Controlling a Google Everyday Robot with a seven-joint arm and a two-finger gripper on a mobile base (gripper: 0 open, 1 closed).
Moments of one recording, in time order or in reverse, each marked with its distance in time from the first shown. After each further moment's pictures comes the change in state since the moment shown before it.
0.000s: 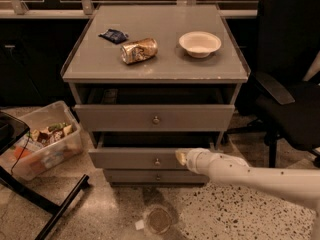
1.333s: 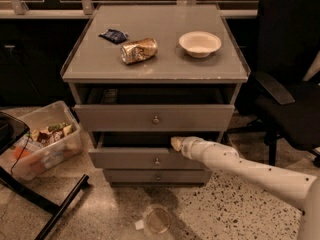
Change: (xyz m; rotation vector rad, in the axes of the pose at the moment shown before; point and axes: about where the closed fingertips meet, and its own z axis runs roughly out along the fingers) arm -0.035 -0.028 0.055 -0.039 -0.078 0.113
